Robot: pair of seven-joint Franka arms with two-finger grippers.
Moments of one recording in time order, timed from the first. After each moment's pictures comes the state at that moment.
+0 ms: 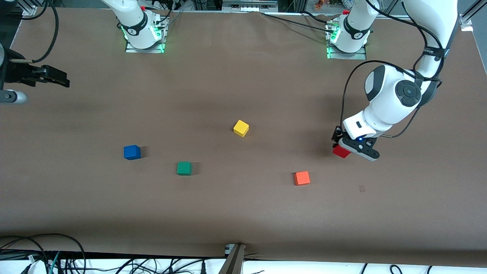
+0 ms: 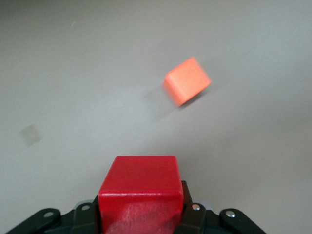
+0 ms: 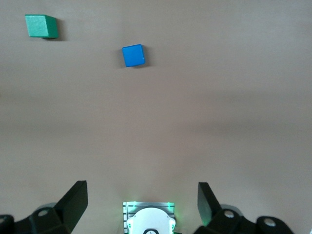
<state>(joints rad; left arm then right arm) 0.07 0.31 -0.31 -2.00 -0.11 2.47 0.30 0.03 0.11 -0.03 -1.45 -0.01 1.35 0.00</state>
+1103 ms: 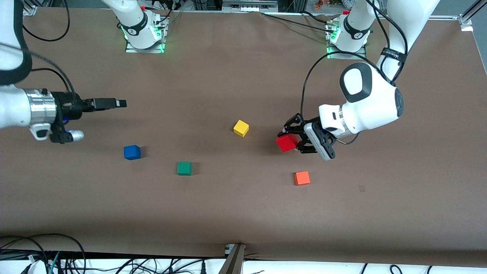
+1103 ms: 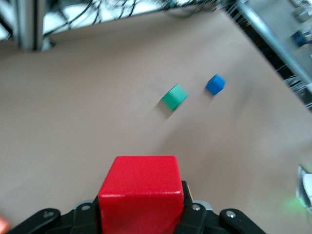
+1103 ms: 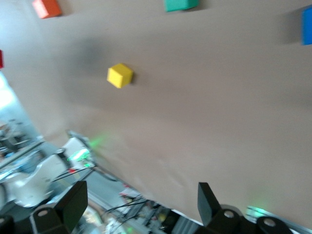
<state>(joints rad) 0.07 0.41 -0.51 -1.77 -0.83 2.38 0.92 0.01 0.38 -0.03 -1.46 0.65 1.35 0.00</state>
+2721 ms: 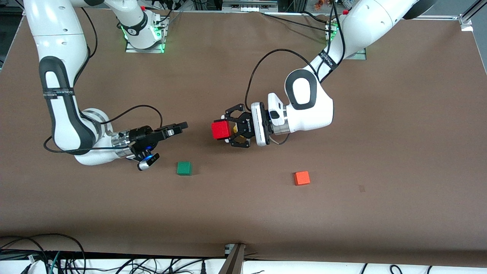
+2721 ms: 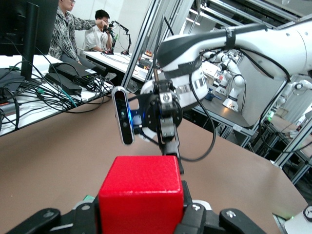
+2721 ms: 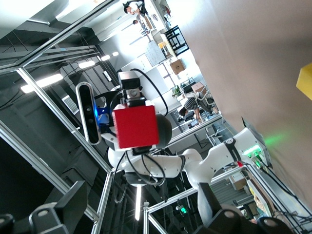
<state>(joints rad) -0.13 0.70 -0.64 -1.53 -1.42 2.55 1.68 0.12 0.70 -0.02 -1.61 1.54 1.39 -0.23</state>
